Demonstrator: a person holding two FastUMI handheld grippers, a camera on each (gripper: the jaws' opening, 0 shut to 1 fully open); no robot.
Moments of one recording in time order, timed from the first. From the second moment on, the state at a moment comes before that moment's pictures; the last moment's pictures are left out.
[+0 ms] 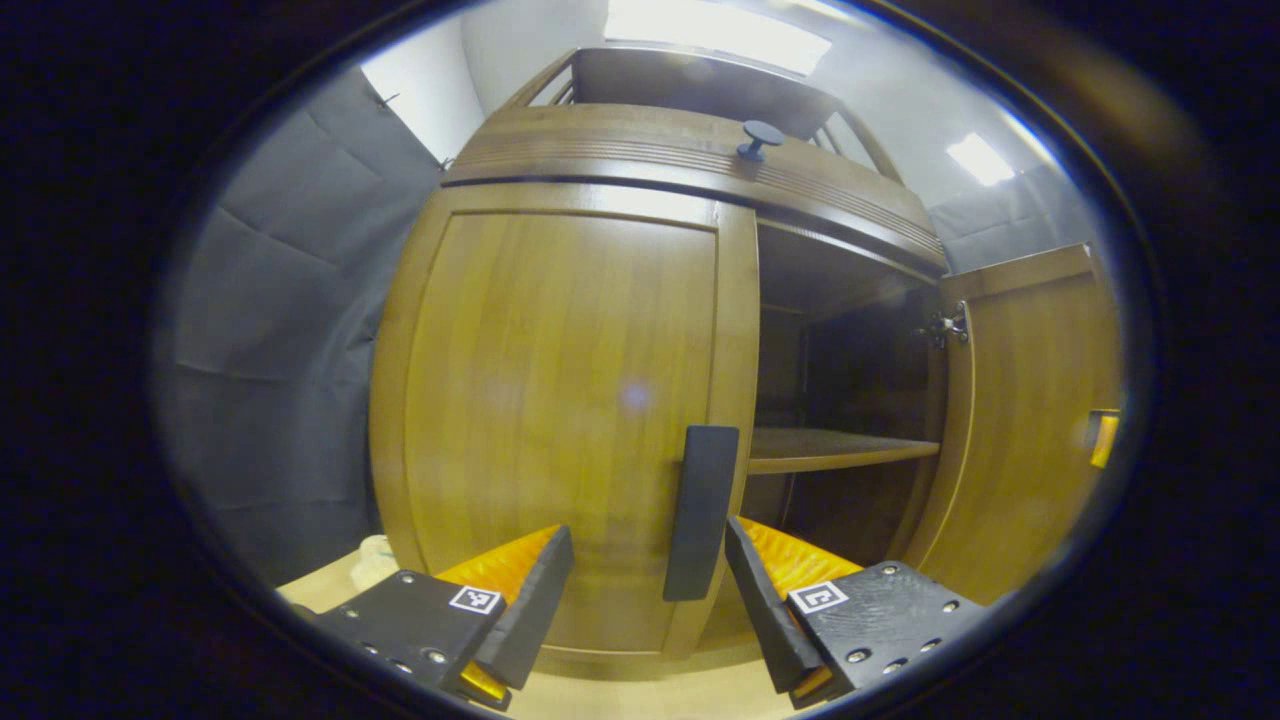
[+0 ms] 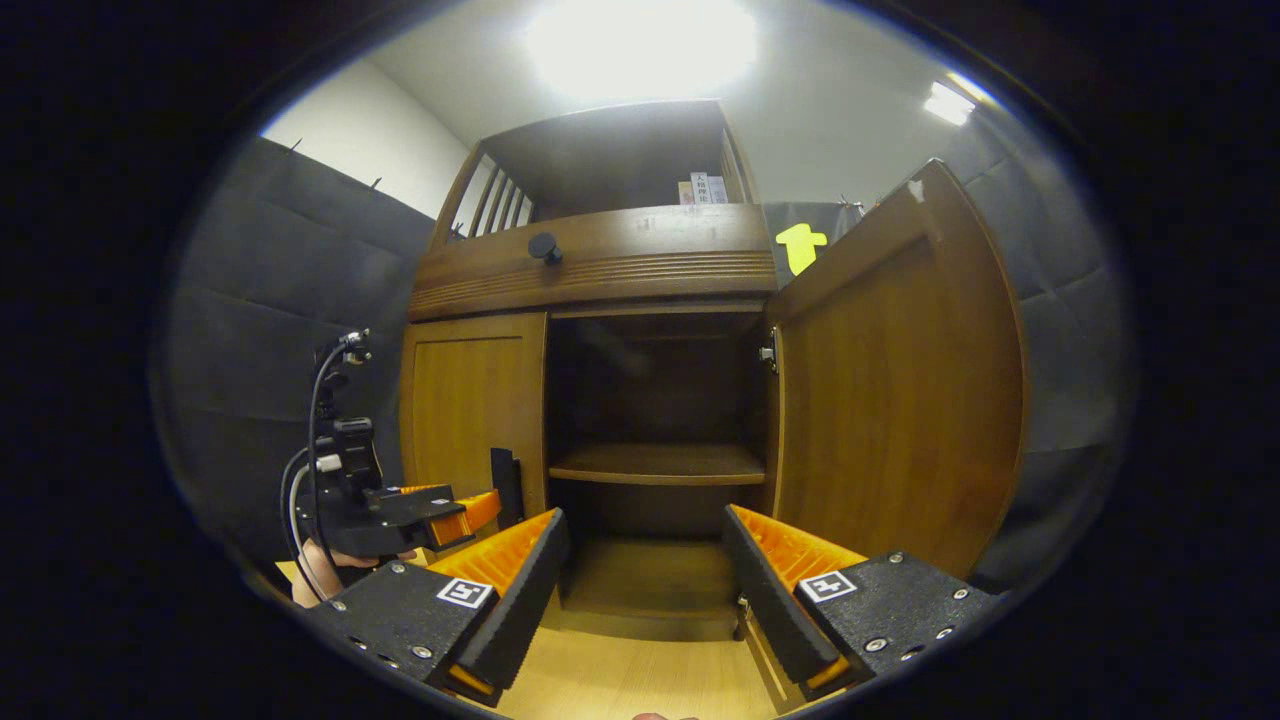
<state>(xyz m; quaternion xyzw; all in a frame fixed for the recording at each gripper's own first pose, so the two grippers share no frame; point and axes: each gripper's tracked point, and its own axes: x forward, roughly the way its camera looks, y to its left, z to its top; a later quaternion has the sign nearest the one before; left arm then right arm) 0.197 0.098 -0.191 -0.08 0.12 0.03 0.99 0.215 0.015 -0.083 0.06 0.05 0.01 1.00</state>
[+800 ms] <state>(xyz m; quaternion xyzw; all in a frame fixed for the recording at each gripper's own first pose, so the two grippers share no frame) 0.215 0.082 -0.191 -0.11 0.11 -0.01 0.99 0.220 0.022 -0.095 0.06 0.06 0.05 1.00</state>
